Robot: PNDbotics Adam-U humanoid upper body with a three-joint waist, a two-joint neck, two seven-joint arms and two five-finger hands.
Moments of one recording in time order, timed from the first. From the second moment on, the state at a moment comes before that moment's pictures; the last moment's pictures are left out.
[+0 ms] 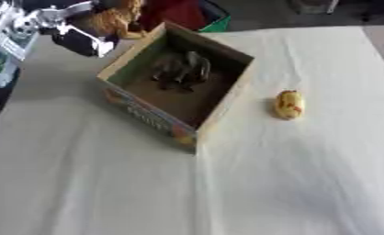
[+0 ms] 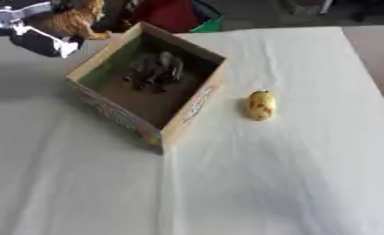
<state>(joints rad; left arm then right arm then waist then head) -1.09 0.61 -0.26 -1.29 -0.83 -0.18 -0.51 -0.18 -0.43 -0.12 -1.98 -0.20 -0.35 -0.15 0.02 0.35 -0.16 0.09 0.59</state>
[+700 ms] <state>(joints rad) -1.11 0.47 -0.31 -1.18 -0.86 -0.17 -0.43 -0.22 -0.43 -0.10 -1.98 -0.22 -0.35 -0.12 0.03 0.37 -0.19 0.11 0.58</state>
